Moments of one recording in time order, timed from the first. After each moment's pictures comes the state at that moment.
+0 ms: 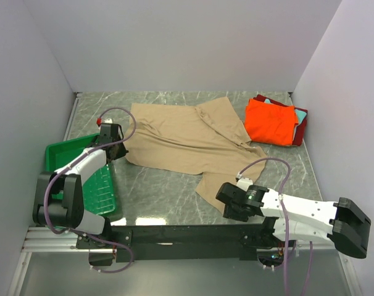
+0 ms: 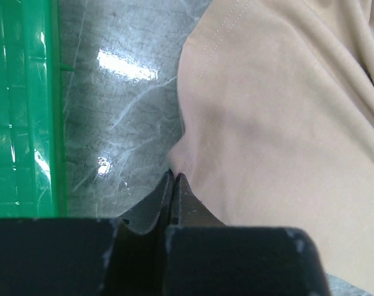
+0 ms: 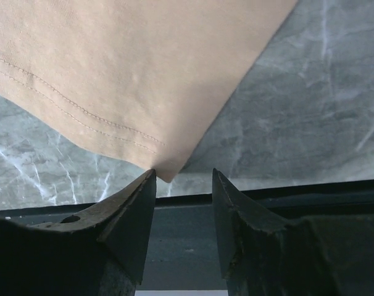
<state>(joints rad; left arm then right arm) -0.11 1.44 0.80 -0.23 -0.15 -0.49 1.06 1.01 0.49 -0.87 0.24 1.26</state>
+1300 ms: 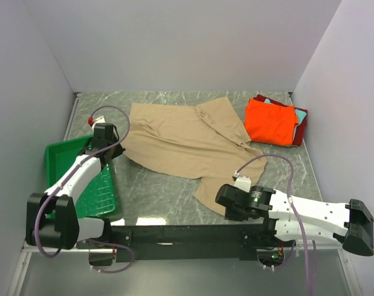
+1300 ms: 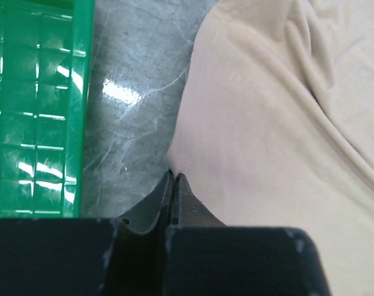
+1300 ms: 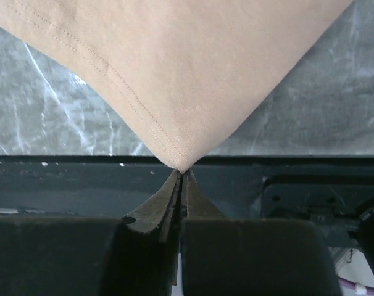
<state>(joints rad) -0.11 1.27 0.78 -0.28 -0.17 -0.55 1.17 0.94 0.60 -0.97 0.26 1.27</state>
